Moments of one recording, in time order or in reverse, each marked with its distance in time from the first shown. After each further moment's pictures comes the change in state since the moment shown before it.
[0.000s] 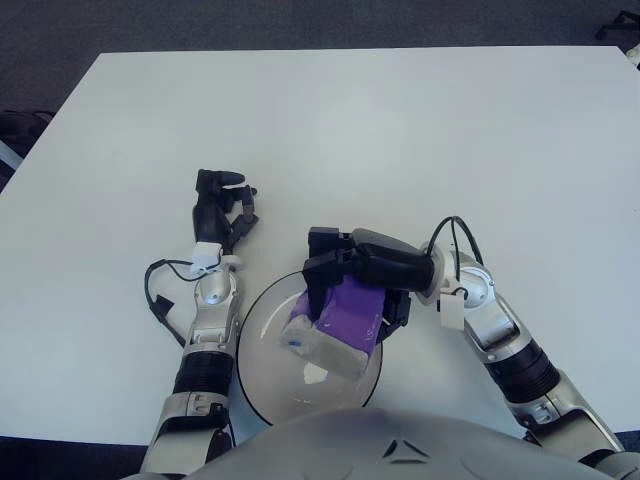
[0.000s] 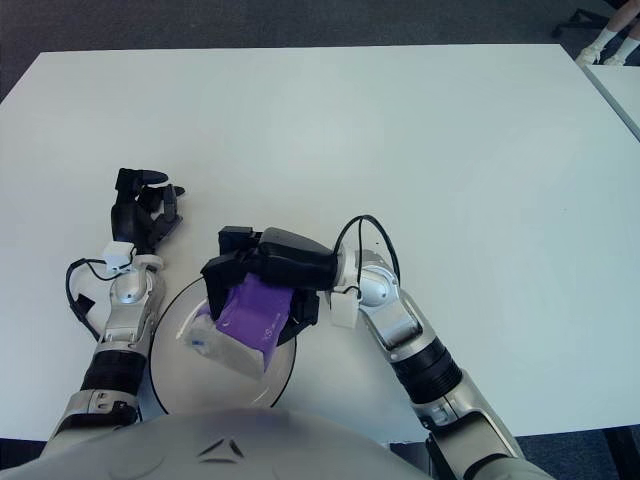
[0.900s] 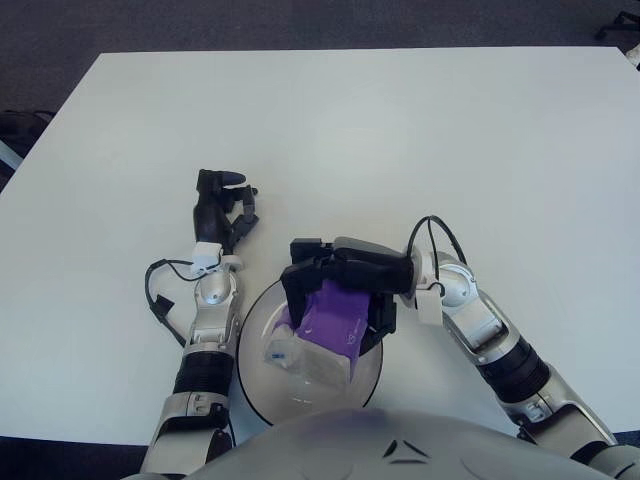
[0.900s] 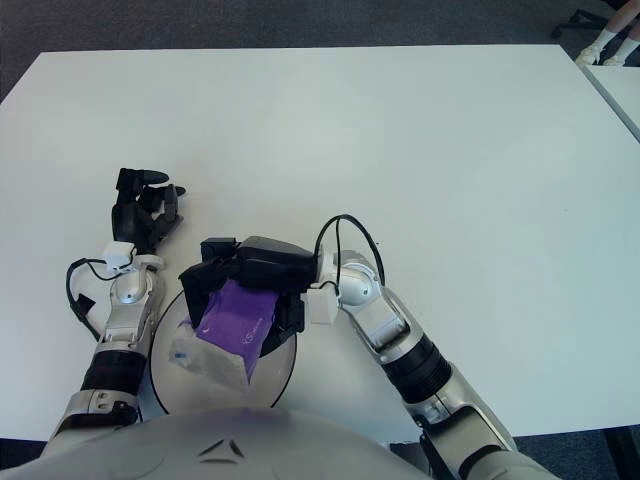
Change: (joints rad) left arm 0.000 -0.002 0.000 0.000 -0.002 -0.001 -0.006; right arm -0.033 0.006 0.078 -0.056 0.044 0.212 0.044
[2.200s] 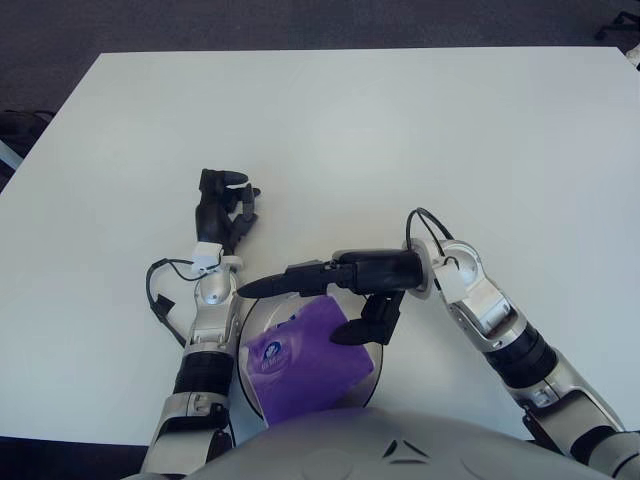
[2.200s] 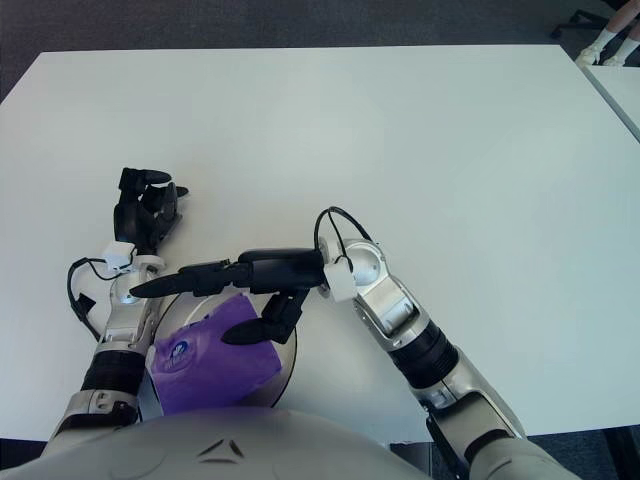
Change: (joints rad) left arm 0.001 -0.002 0.000 0.000 0.000 -0.015 -0.021; right arm -0.084 -0.049 -0.006 0.020 0.289 0.069 0.275
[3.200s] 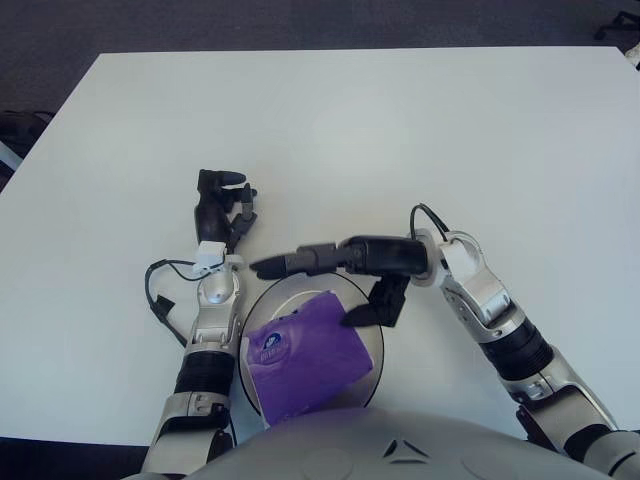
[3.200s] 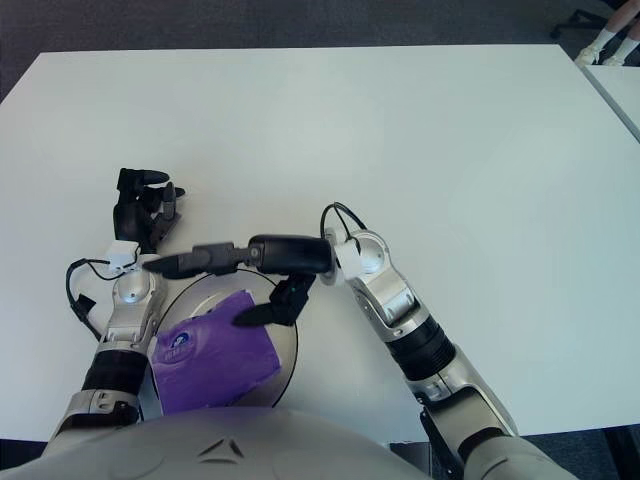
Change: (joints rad) left arm -0.003 -0.001 -0.009 -0.019 0.043 0.032 0.062; right arm -0.032 0.050 -0.087 0.118 0.093 0.243 -0.050
